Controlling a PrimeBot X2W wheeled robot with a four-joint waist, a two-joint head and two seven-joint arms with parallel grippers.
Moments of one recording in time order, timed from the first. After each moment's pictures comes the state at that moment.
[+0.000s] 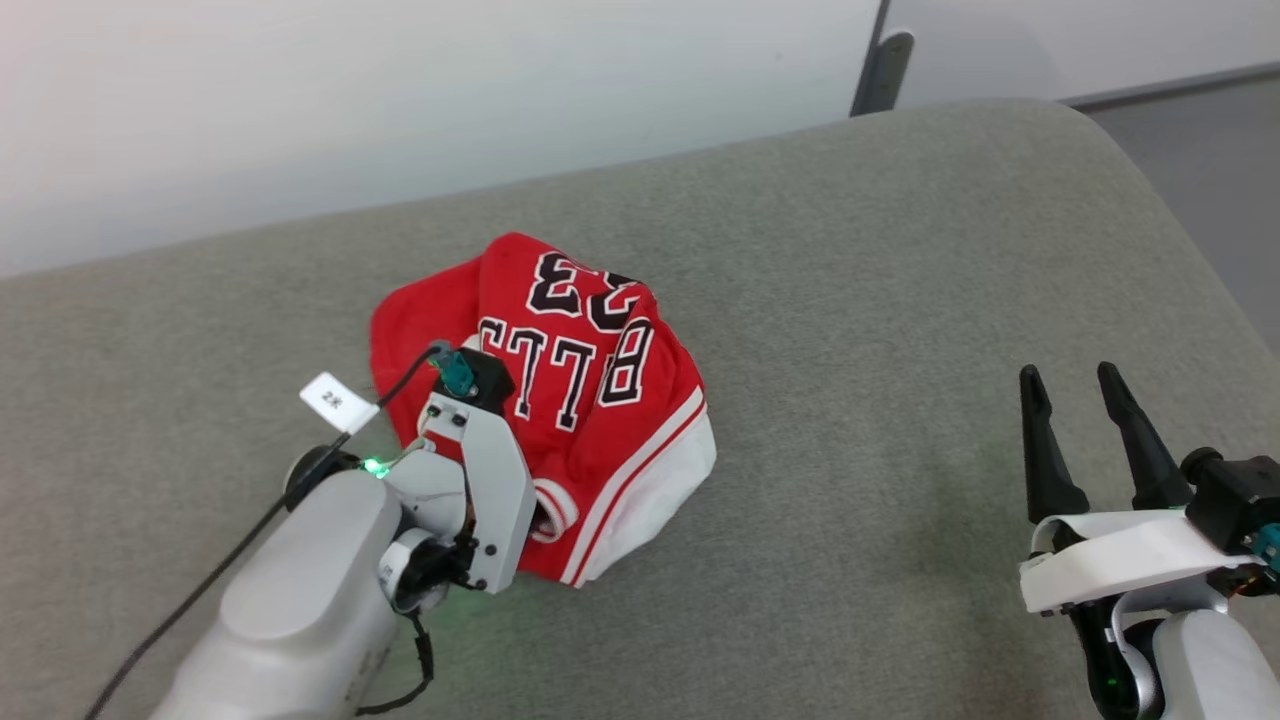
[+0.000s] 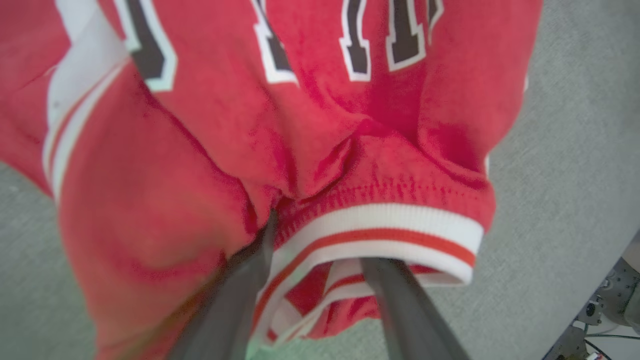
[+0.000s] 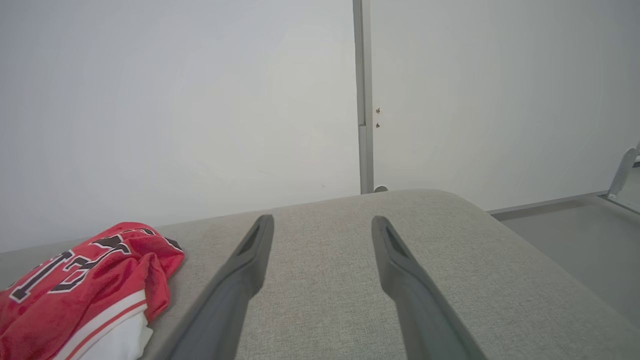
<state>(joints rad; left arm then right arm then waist) -0.68 0.32 -0.62 0.63 -0.67 -0.12 0.66 -0.26 -0.11 0.02 0.26 0.28 0.13 -0.26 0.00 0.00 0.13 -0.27</state>
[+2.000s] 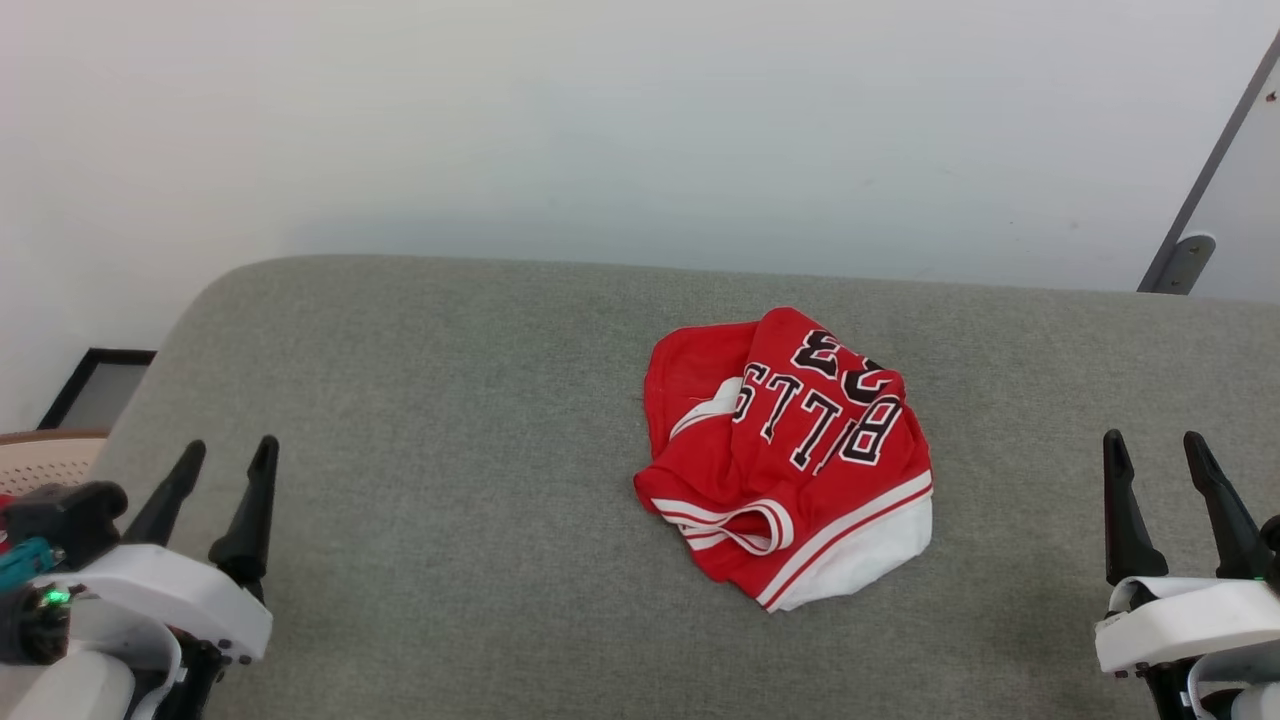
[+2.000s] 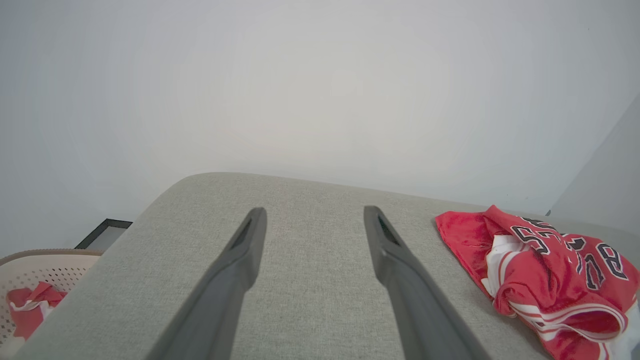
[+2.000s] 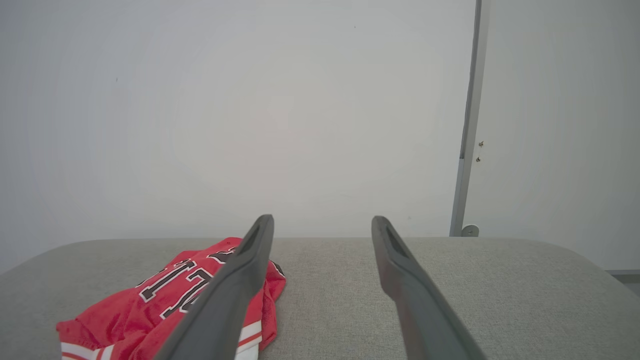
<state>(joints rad) -0.23 0.60 -0.27 0.31 -0.81 -0.02 -0.17 -0.13 -0.15 -0.09 0.20 0.26 0.13 -0.22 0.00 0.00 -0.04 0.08</state>
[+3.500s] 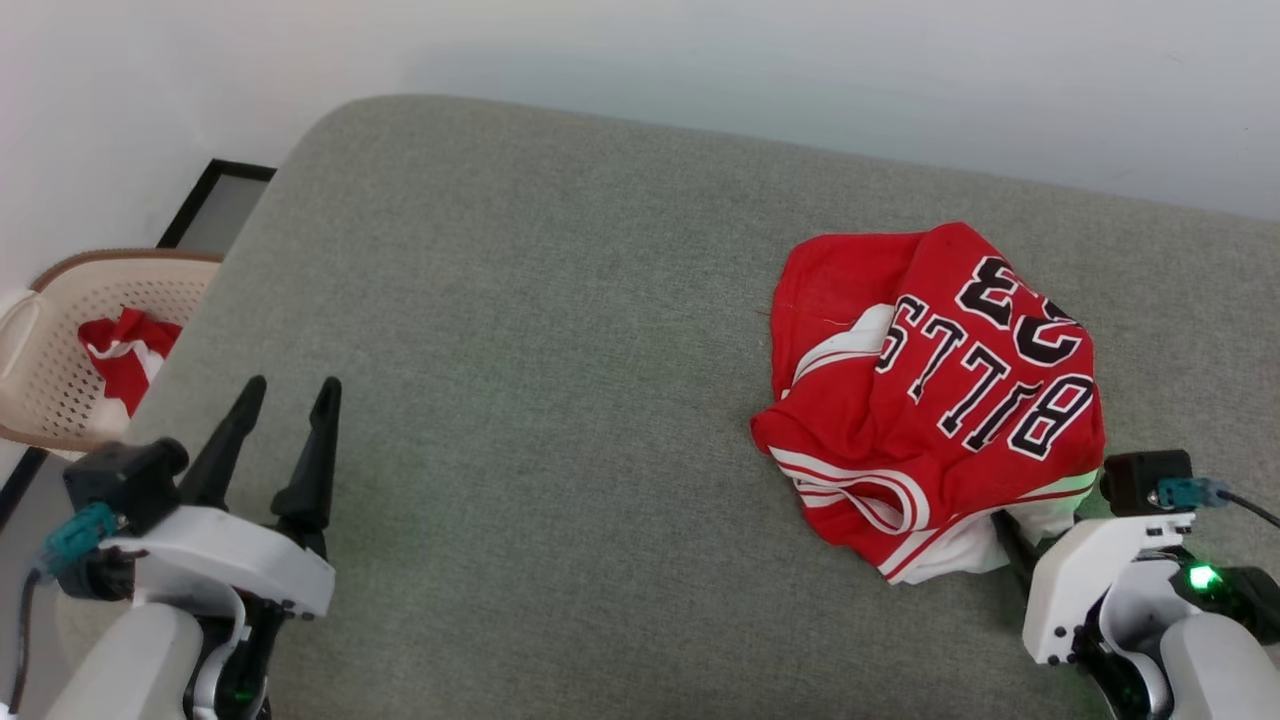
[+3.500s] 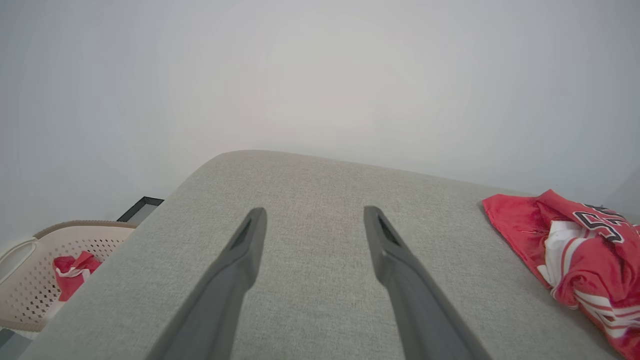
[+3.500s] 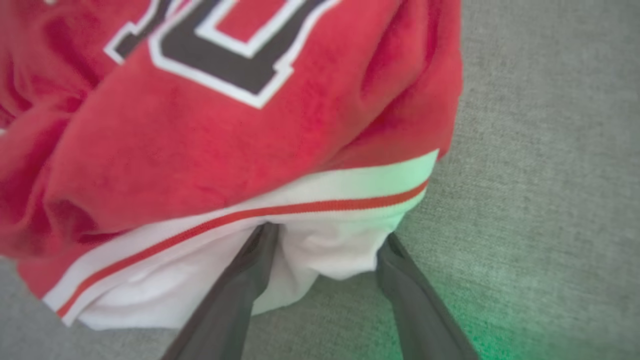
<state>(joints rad) -0.32 0.53 -0.32 0.30 -0.75 -0.04 -0.25 -0.30 -0.18 0.06 0.48 0.28 0.13 0.30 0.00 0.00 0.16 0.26</state>
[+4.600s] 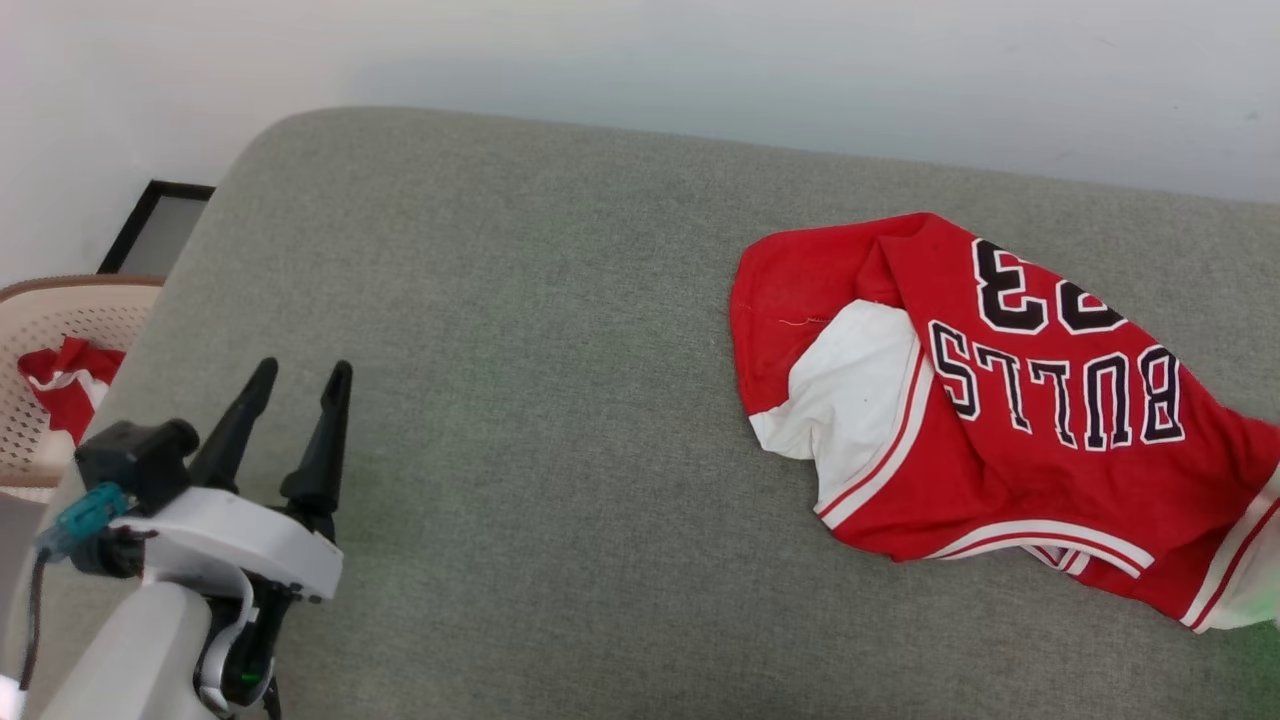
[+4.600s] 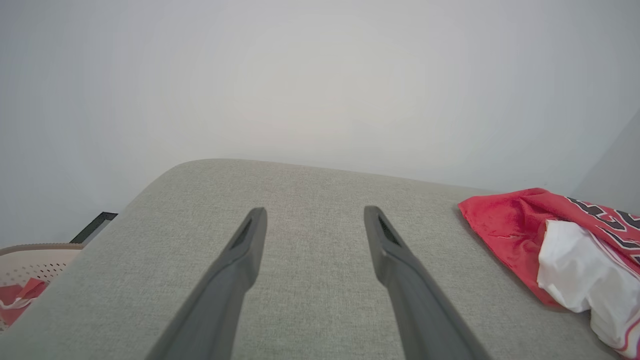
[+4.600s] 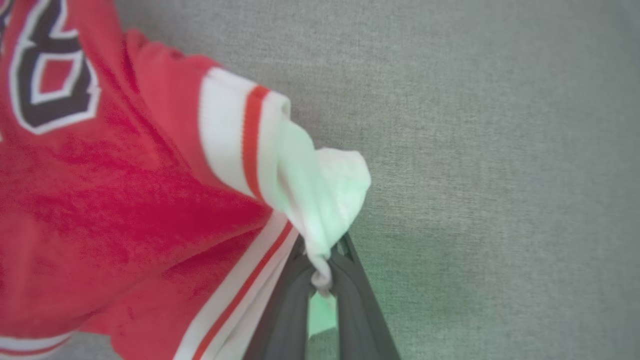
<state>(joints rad) -0.36 0.51 -0.32 0.35 -0.73 -0.08 -0.26 -0.28 -0.38 -0.23 0.32 0.24 0.13 0.64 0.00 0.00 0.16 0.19</state>
